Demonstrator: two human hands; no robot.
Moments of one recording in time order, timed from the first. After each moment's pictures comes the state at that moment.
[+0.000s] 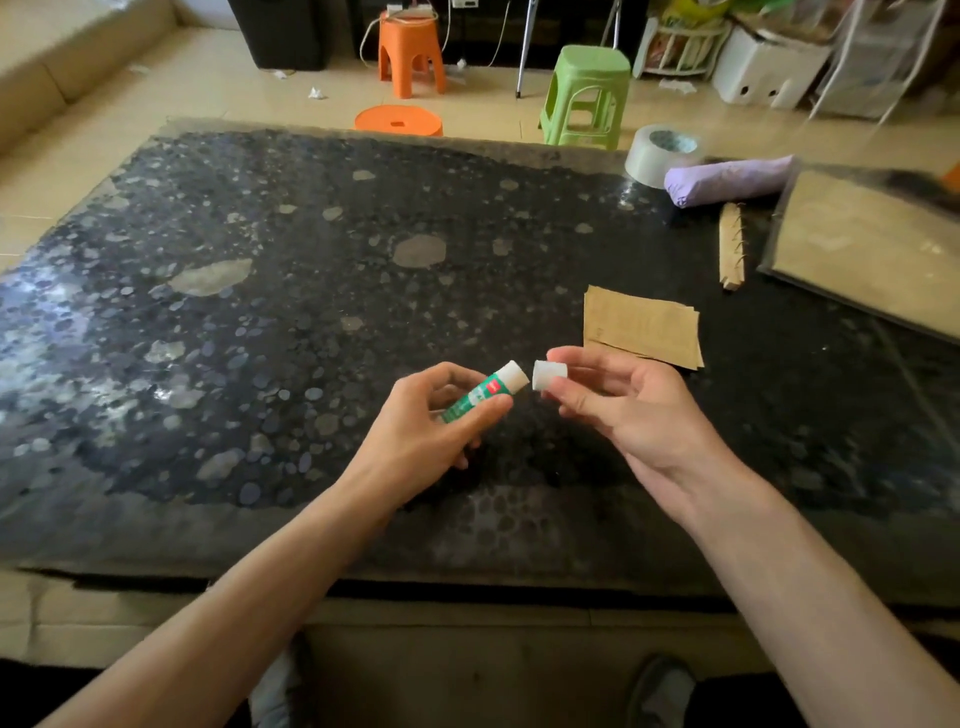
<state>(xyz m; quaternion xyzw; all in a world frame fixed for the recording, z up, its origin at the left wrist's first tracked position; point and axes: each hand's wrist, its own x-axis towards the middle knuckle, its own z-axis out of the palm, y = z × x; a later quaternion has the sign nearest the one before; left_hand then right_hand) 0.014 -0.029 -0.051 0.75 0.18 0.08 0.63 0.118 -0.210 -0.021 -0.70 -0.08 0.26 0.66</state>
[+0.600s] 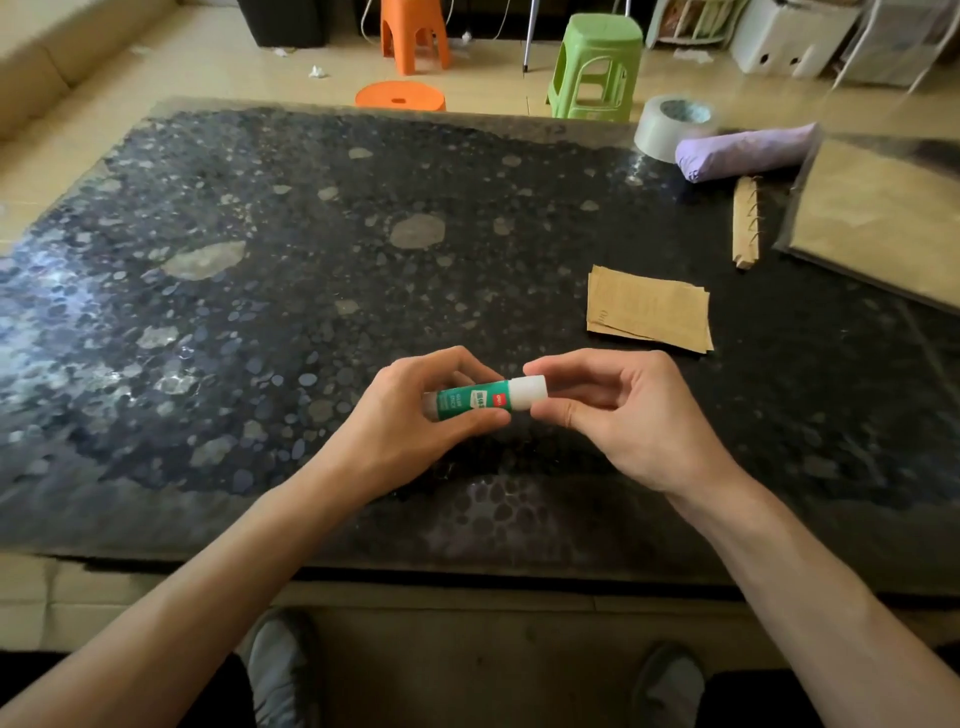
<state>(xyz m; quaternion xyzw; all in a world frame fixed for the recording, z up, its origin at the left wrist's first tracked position) 0.009 -0.014 -0.046 0.87 0.06 0.08 0.48 0.112 -0.220 -0.025 -0.76 -0.27 0.21 0.55</state>
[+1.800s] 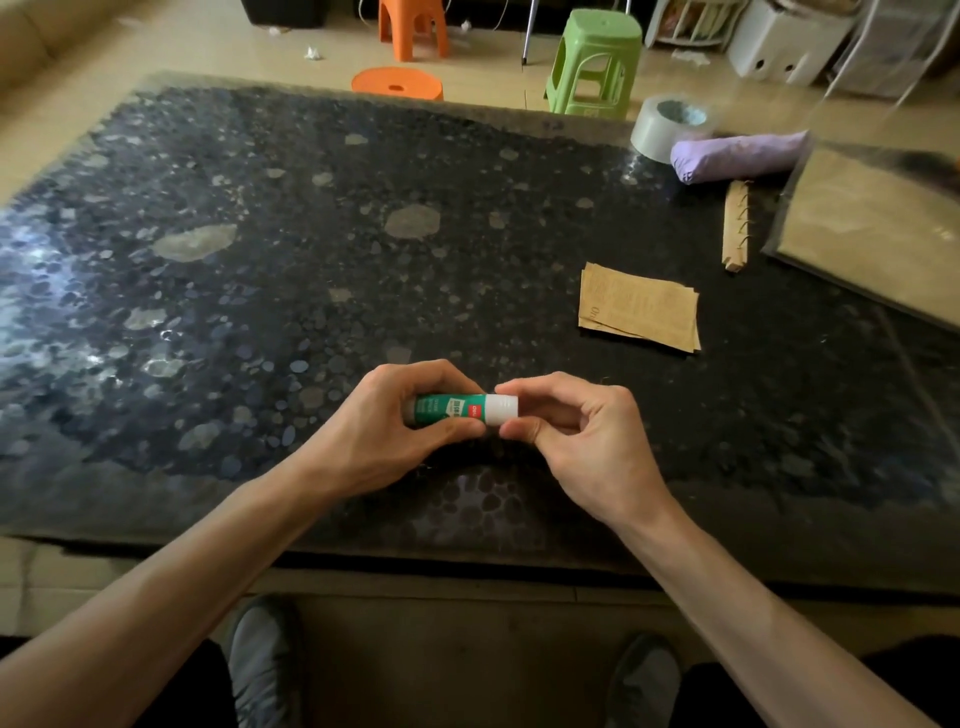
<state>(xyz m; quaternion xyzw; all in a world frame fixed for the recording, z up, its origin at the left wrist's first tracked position) 0.000 -0.005 -0.056 0.88 0.01 0.06 0.48 0.089 -0.211 -0.053 -0.77 -0.29 0.15 0.54</state>
